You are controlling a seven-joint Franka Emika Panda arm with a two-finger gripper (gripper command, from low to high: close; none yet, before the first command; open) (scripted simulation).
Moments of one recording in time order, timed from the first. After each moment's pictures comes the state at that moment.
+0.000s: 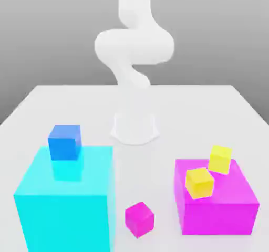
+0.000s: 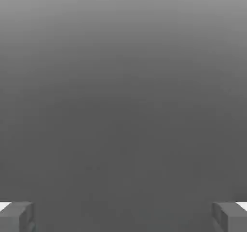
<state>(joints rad) 0.06 -0.75 -0.05 -2.31 0.03 2.31 0.70</state>
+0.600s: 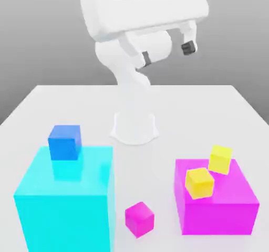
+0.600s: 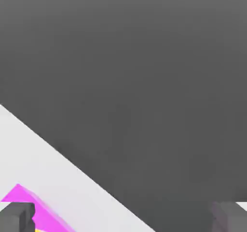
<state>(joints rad) 0.44 -0.38 -0.38 -2.39 0.31 2.37 -0.10</state>
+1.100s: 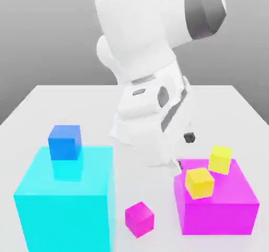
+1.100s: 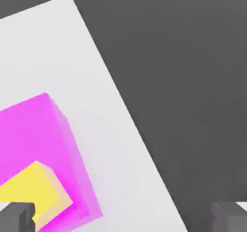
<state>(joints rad) 0.59 -0.07 -0.49 -2.45 0.55 2.42 -0.76</state>
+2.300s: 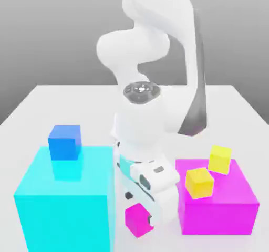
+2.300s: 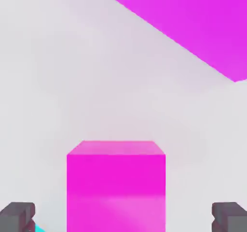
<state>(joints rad) 0.47 0.35 -0.34 -2.59 0.49 2.90 -1.72</state>
